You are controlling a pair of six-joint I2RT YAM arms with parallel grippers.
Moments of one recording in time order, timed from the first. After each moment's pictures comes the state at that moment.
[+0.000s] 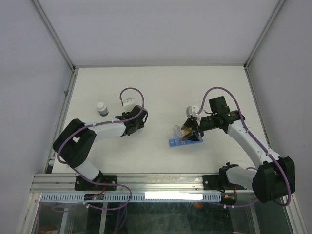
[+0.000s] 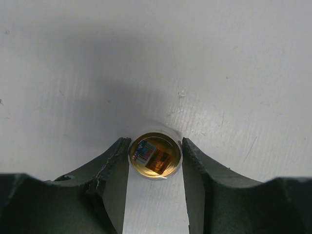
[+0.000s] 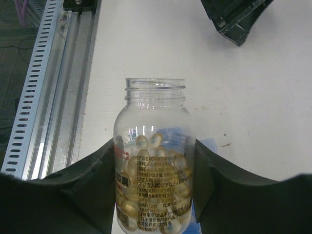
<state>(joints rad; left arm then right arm) -0.69 1.61 0.79 -0.13 -0.50 -0.82 0.31 1.16 0.84 -0.74 -1.12 -0.96</state>
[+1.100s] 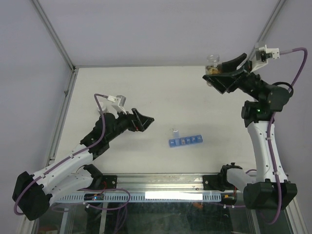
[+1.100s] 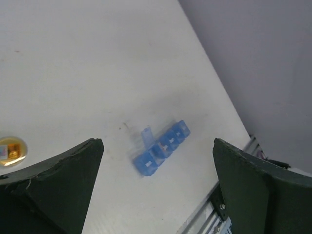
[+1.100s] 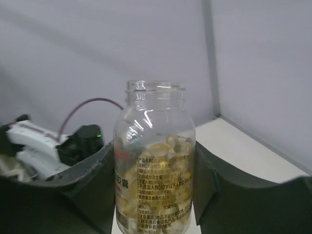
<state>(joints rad) -0.69 0.90 0.56 0.13 0.02 -0.68 -0.06 1.05 1.14 0.56 -1.06 0.80</state>
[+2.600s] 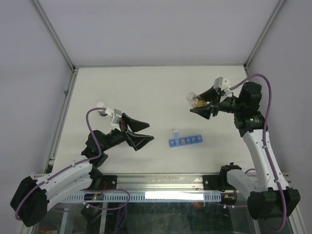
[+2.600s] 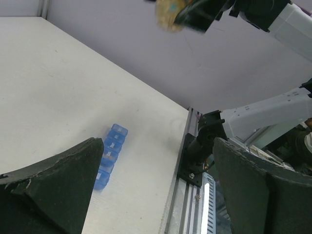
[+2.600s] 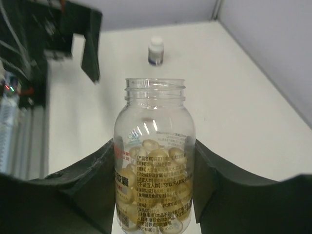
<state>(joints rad) -0.69 0.78 0.25 0.79 0.47 -0.63 0.08 0.95 0.97 -0.05 -1.22 -0.11</state>
